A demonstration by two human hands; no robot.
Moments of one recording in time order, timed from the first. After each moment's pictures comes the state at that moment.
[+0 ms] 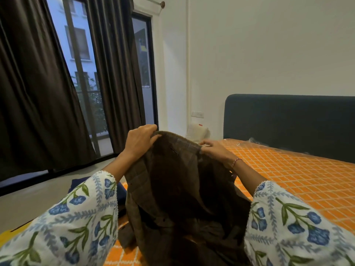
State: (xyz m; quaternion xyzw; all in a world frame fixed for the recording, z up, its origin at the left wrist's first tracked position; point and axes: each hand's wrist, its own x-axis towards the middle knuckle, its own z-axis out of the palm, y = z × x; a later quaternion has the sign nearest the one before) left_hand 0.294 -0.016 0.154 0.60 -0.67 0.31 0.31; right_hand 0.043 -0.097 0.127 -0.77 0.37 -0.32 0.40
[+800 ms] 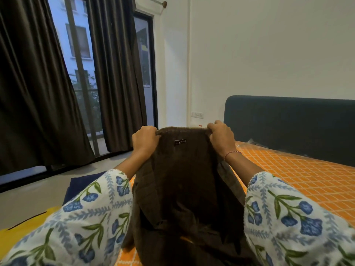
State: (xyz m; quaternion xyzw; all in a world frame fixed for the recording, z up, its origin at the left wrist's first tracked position) left_hand 0.270 -0.025 0.154 0.74 -0.55 0.20 0.32; right_hand 0.050 -0.107 0.155 -0.79 0.45 -0.40 -0.08
